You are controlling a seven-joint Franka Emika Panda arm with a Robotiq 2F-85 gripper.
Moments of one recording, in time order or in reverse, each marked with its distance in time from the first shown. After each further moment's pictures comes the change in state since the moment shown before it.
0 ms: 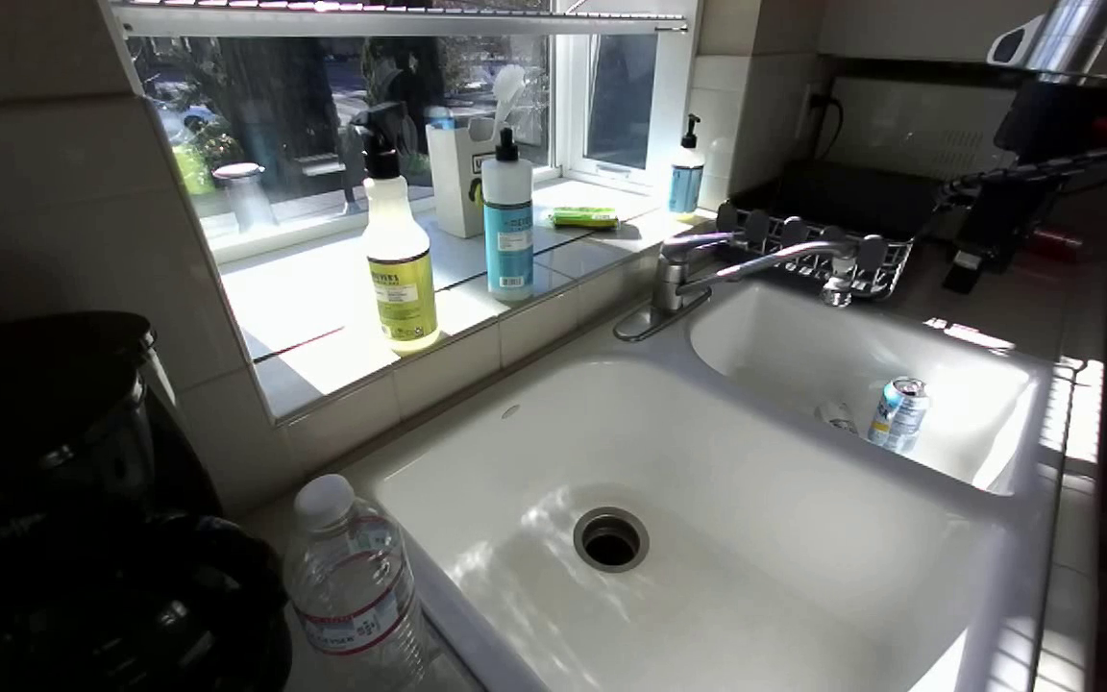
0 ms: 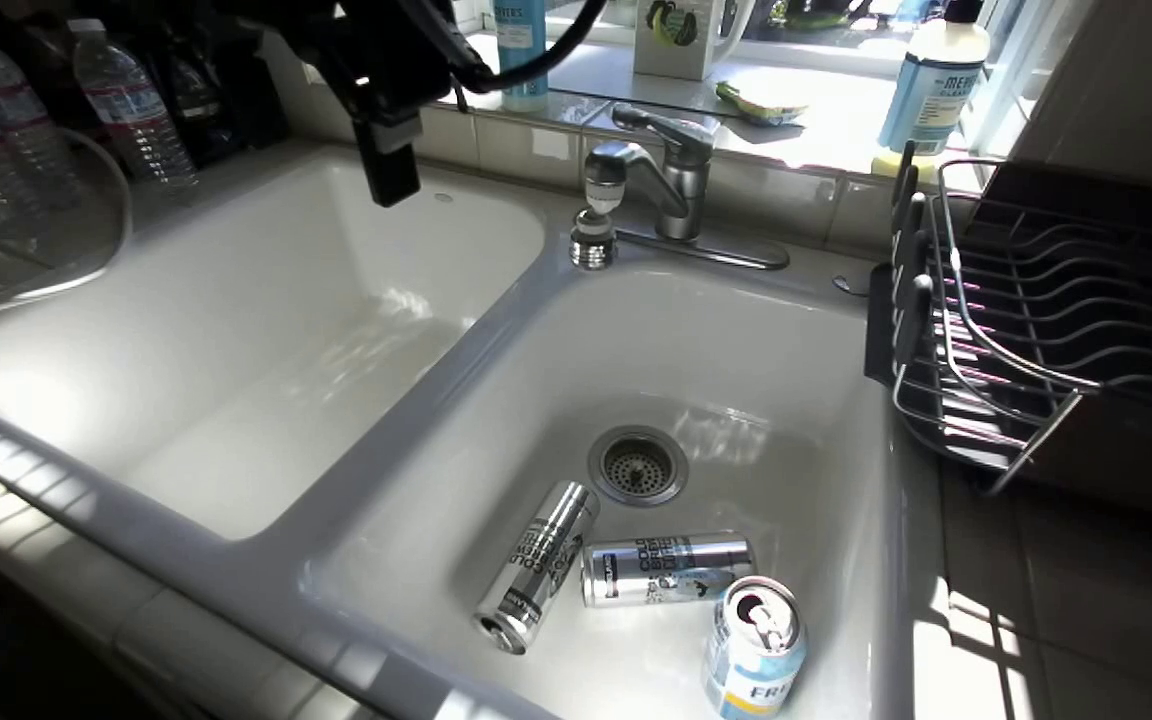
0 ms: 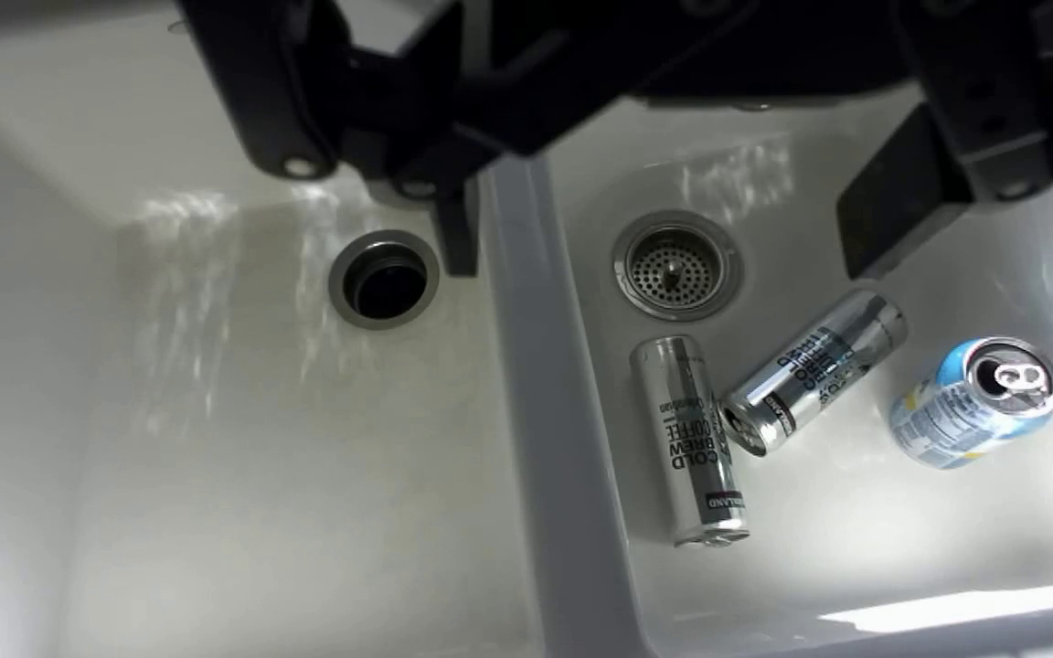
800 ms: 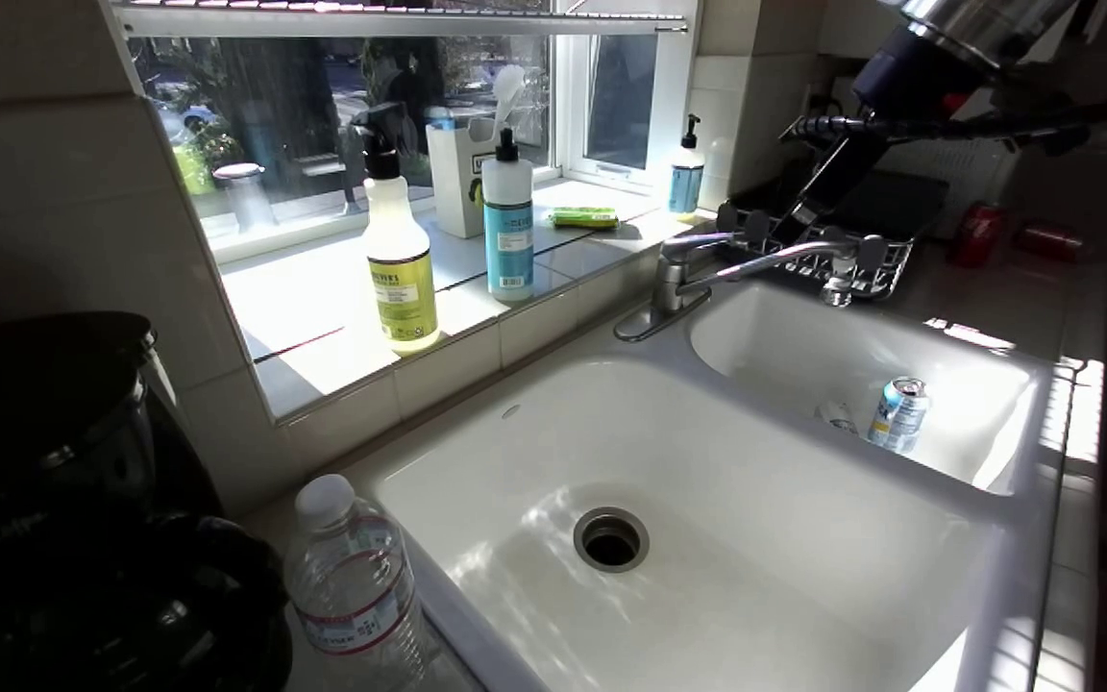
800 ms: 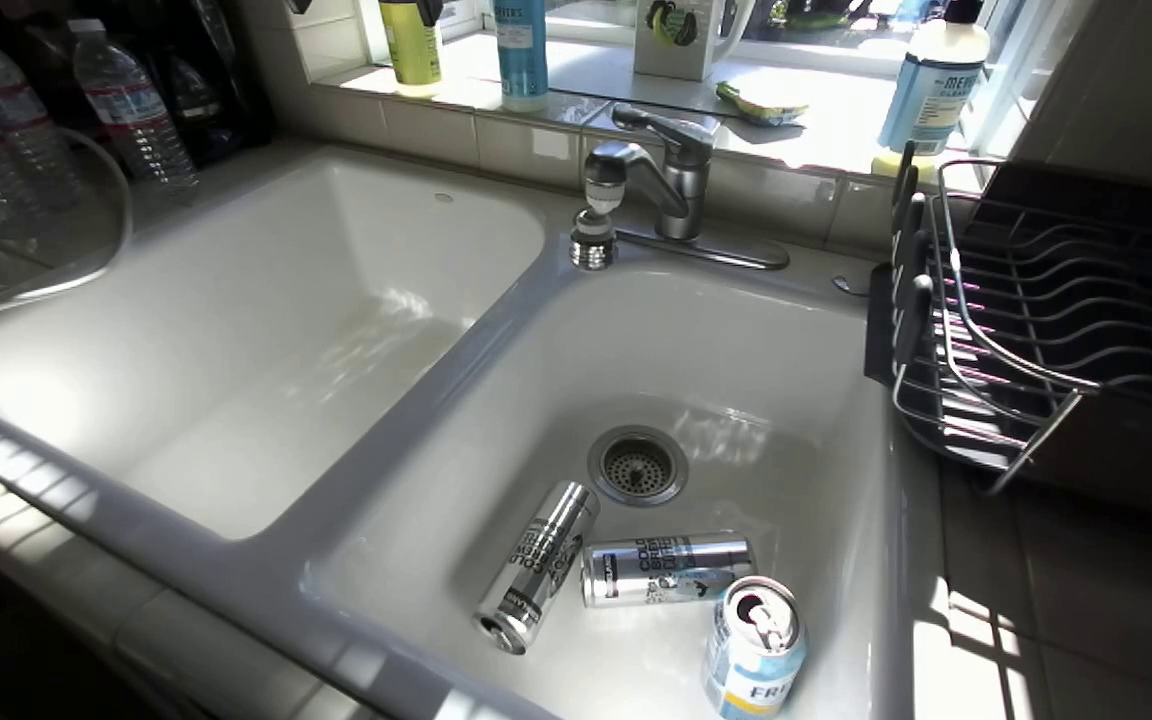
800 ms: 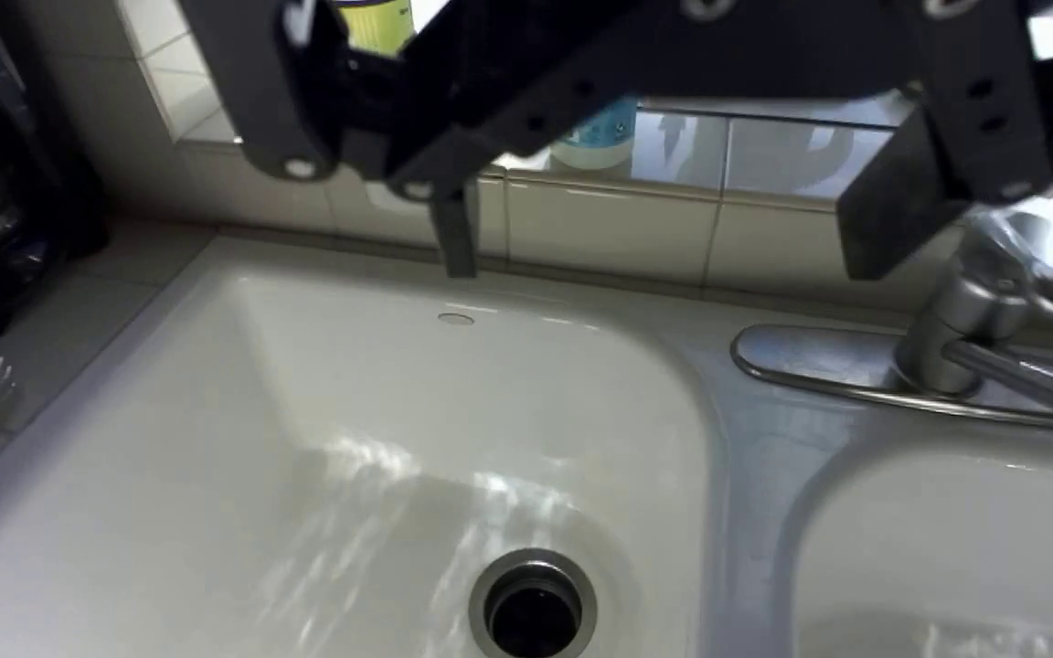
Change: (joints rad) arm 0.217 0.158 0.001 0.063 0.130 0.479 -0.268
